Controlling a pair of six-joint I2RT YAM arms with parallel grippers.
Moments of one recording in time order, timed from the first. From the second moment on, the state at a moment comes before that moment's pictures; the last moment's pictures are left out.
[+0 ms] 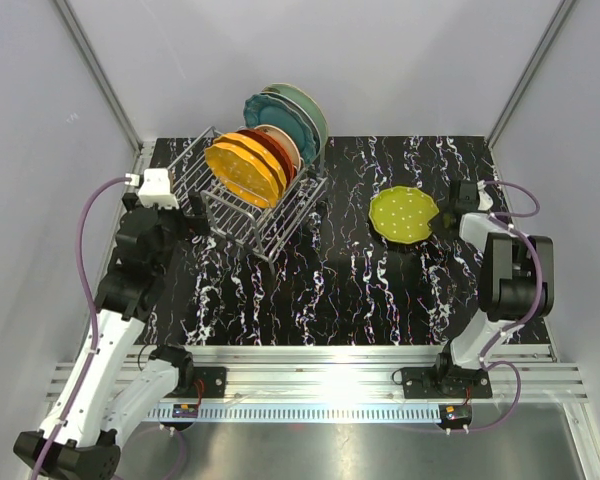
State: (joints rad) left arm -0.26 0.76 0.90 -0.34 -0.25 -0.07; right arm -0.10 1.75 1.00 -0.16 0.12 0.75
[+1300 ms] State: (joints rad) left arm -1.06 0.86 0.52 -0.27 -0.16 -0.79; right arm 0.32 1.15 0.61 -0.32 -0.03 0.73
